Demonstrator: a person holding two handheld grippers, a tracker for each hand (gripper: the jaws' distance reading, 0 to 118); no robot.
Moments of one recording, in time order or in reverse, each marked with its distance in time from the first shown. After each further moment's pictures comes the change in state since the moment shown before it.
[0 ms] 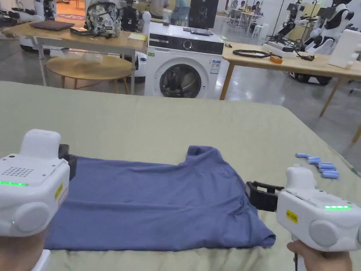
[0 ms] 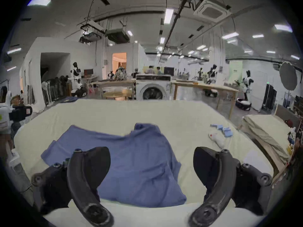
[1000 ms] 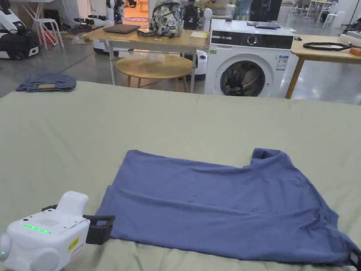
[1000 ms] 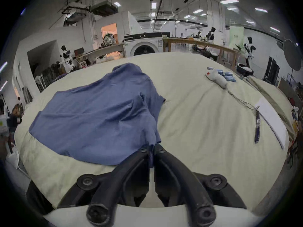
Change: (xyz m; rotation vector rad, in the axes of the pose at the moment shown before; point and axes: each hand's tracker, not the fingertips) left arm -0.113 -0.136 -0.015 -0.358 -0.092 -0.055; right arm 0.057 -0.088 -0.054 -0.217 -0.011 -0.083
